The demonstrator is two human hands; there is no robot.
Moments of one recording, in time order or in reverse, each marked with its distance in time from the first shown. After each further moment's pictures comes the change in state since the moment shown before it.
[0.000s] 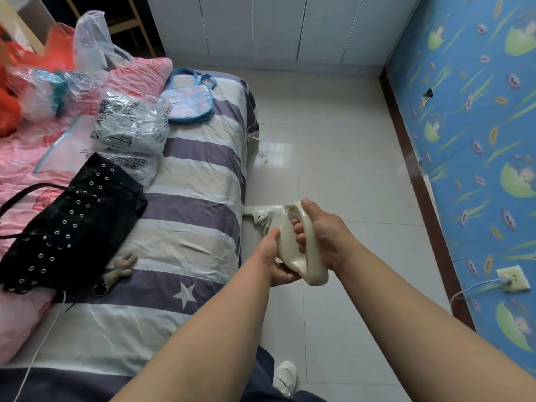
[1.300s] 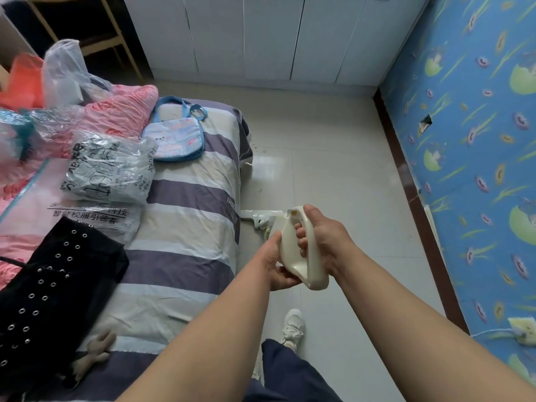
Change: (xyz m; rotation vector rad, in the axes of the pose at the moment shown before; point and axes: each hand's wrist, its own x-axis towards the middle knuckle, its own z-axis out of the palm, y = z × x) left_hand 0.071 0.179 0.074 0.066 0.043 -0.051; right_hand 0.123 -0.145 0.058 0.022 0.101 -0.048
